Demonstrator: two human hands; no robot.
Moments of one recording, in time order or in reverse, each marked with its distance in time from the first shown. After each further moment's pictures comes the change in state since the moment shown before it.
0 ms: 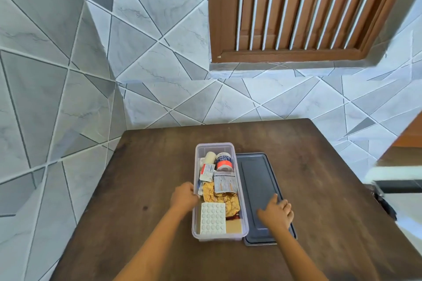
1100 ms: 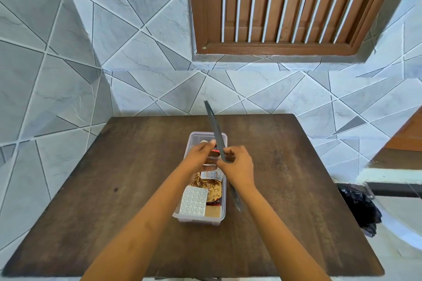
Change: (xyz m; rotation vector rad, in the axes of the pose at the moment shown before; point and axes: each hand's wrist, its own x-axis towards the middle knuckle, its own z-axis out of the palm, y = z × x) left_hand -0.030 0.149 0.031 -0.808 -0.213 0.092; right_hand -0.022 -0.017 -0.108 0.621 0.181 -0.618
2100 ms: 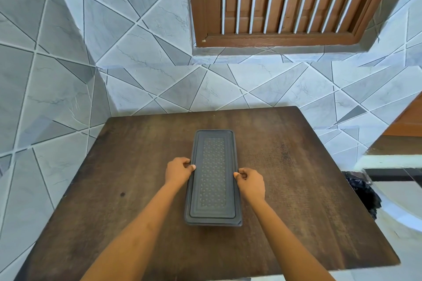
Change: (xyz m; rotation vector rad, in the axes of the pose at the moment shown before) left_hand 0.026 -0.059 -0.079 0.654 0.330 -0.010; right_hand 0.004 0.065 0.042 -0.143 -0.033 0.364
